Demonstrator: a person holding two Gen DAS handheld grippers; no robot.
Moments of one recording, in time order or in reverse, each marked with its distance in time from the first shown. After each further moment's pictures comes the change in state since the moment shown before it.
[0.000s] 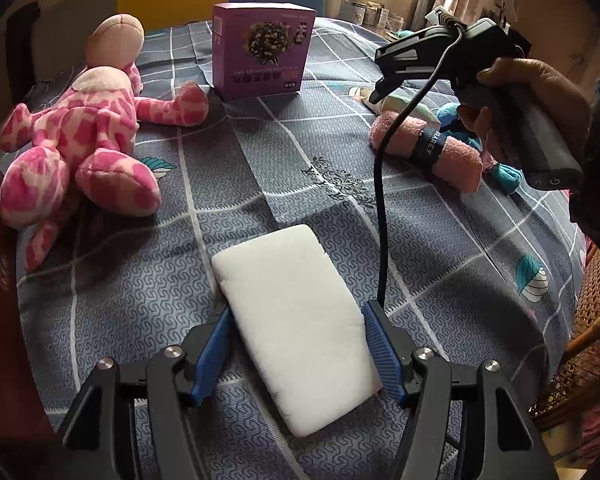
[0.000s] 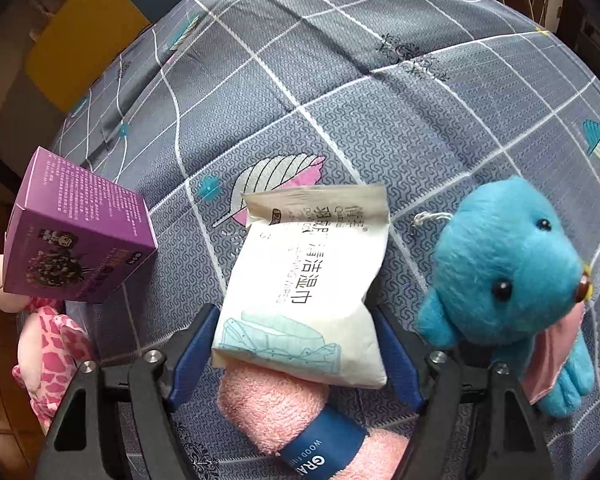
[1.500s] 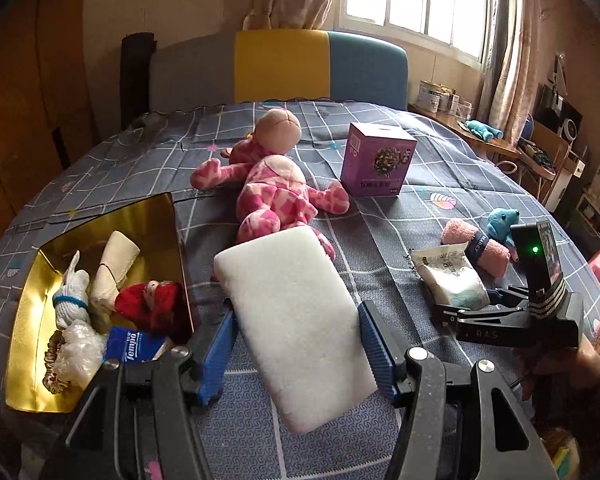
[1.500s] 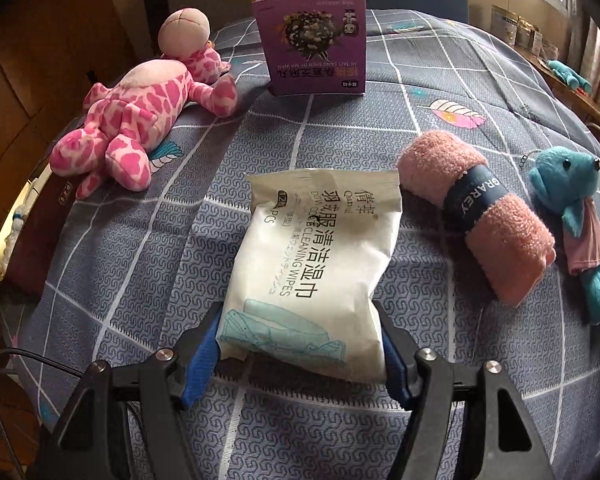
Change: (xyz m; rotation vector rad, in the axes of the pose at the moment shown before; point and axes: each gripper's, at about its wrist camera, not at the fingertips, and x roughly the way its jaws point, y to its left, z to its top) left arm -0.150 0.063 -0.031 -0.176 -0.269 0.238; right arm -0.025 0.054 -0.203 -0.652 -0.131 0.060
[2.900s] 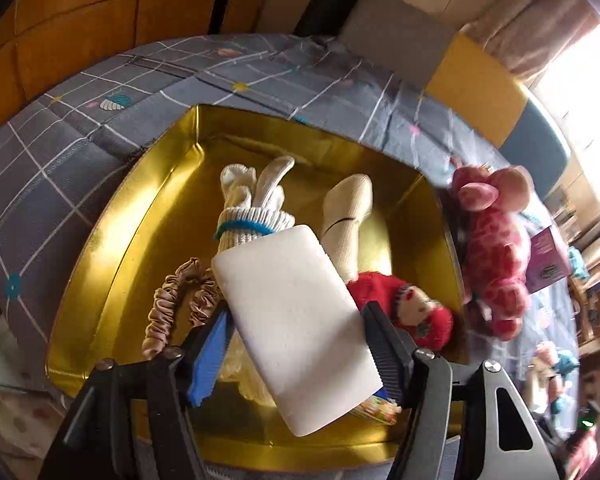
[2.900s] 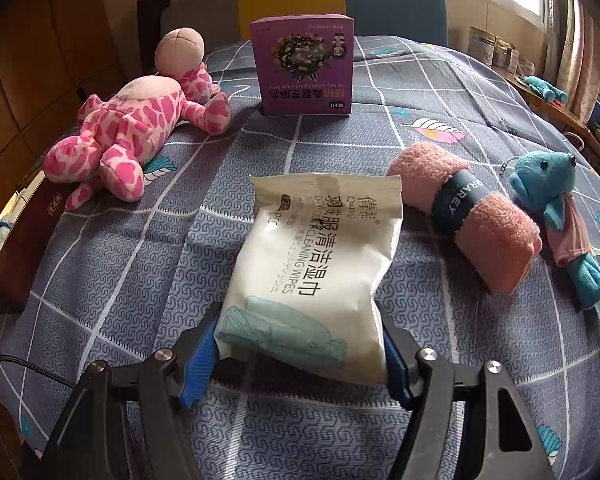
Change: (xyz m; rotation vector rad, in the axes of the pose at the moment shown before) left arm 0.042 0.230 -0.031 -0.590 0.168 0.185; right arm -0.002 0.008 -0.015 0.025 -0.121 -0.063
